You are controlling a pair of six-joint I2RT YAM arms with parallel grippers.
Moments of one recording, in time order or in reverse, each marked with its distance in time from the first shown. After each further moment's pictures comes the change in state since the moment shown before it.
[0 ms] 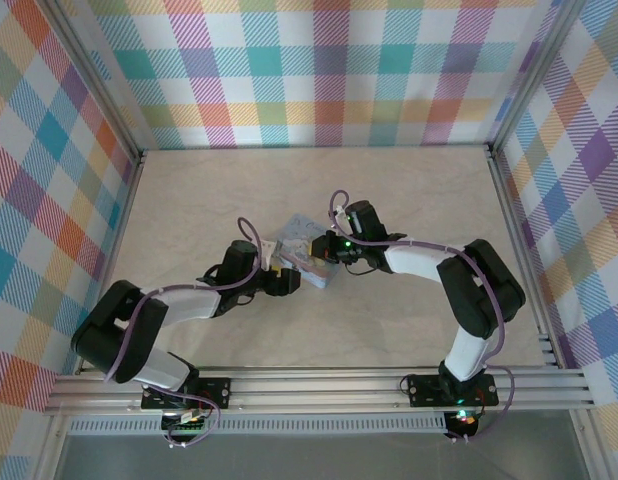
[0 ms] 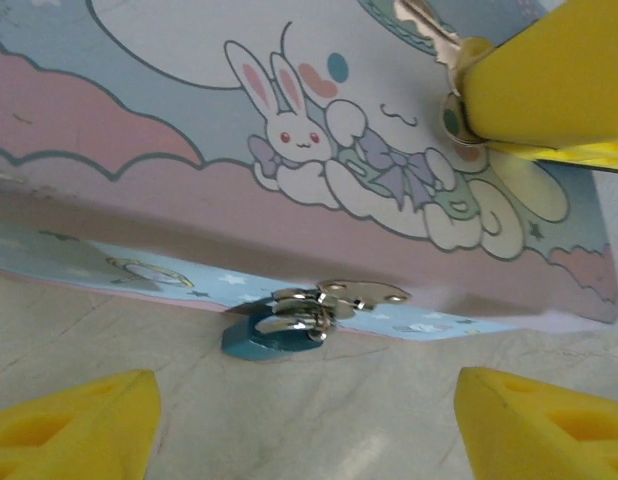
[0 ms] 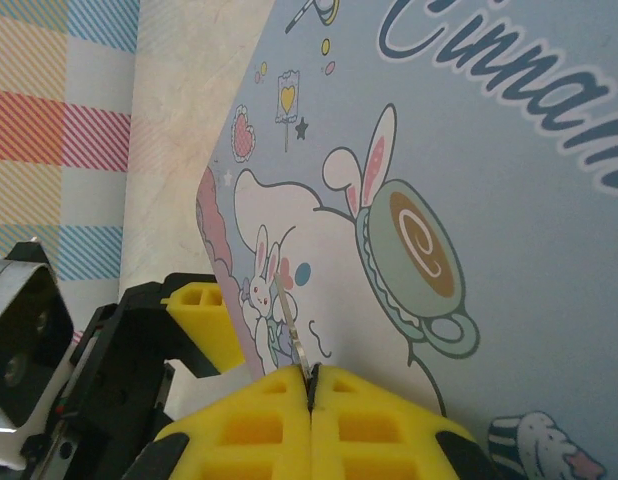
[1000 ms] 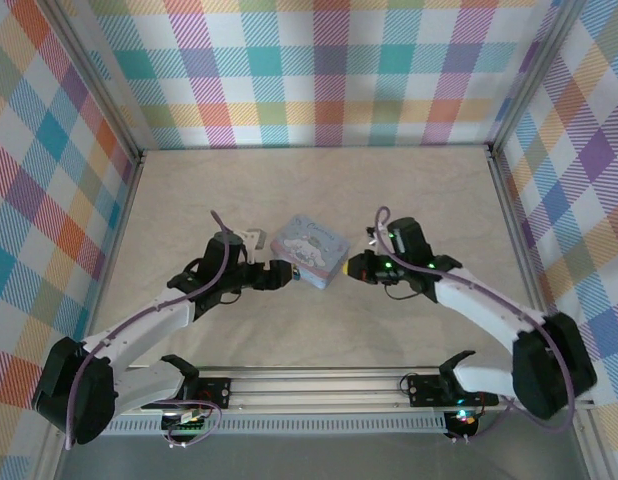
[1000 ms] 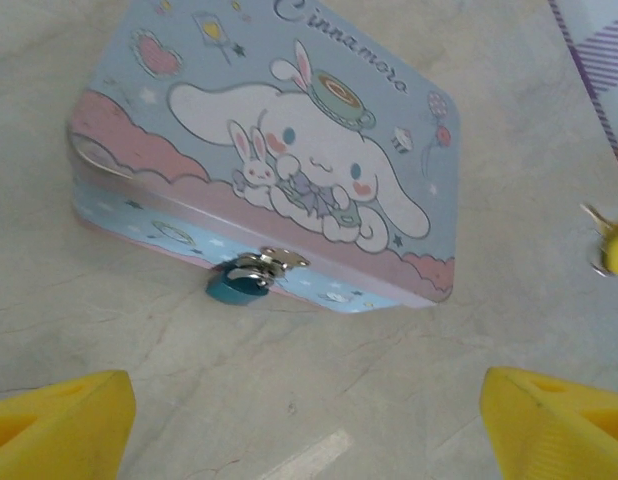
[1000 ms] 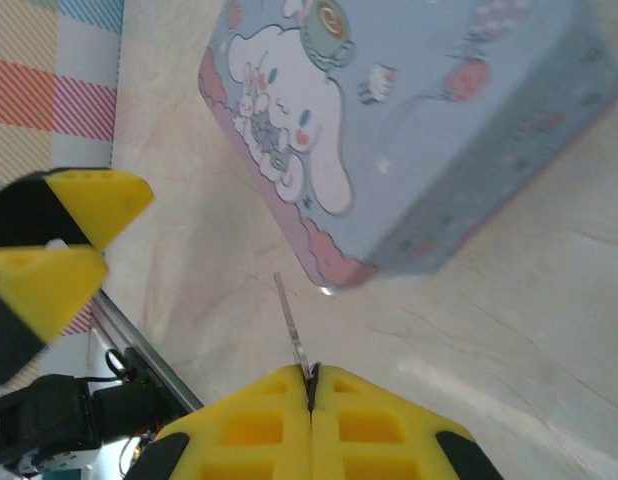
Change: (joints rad) left arm -0.001 -0.362 0.101 -0.466 -0.039 -0.109; right arm -0.063 -0.477 -0.221 -0.307 0.023 -0.075
